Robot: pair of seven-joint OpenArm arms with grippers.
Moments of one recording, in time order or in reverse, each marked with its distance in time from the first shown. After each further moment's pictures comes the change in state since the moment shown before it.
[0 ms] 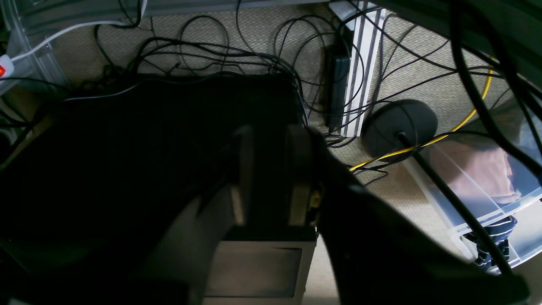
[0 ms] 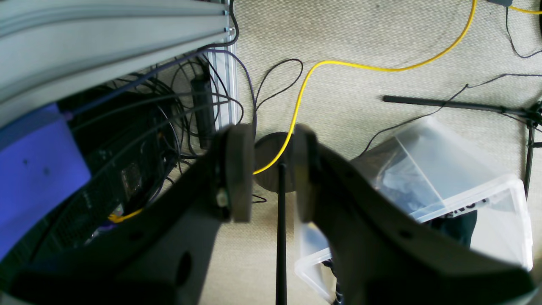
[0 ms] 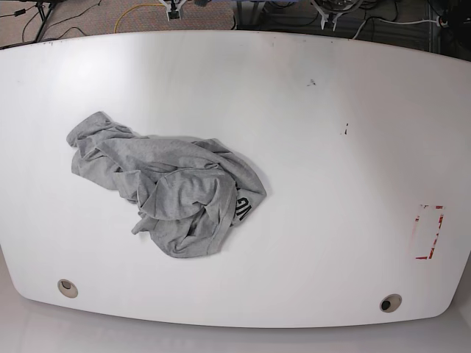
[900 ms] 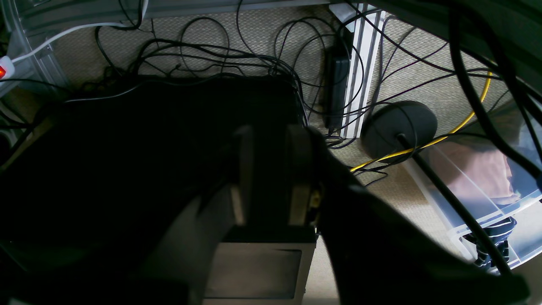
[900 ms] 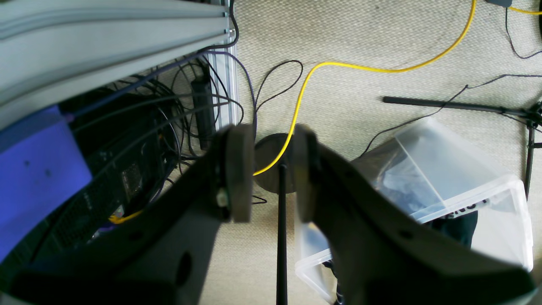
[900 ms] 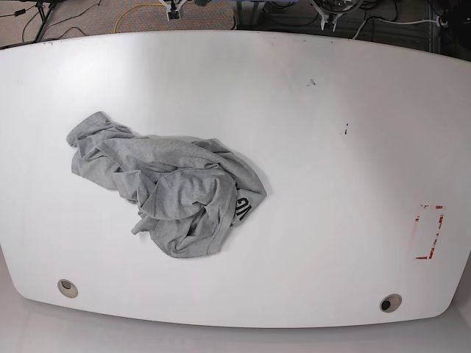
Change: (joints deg) left arm 0.0 0.0 0.0 0.0 0.0 0.2 0.0; right arm -0.2 0.0 0.2 0.2 0.0 0.0 0.1
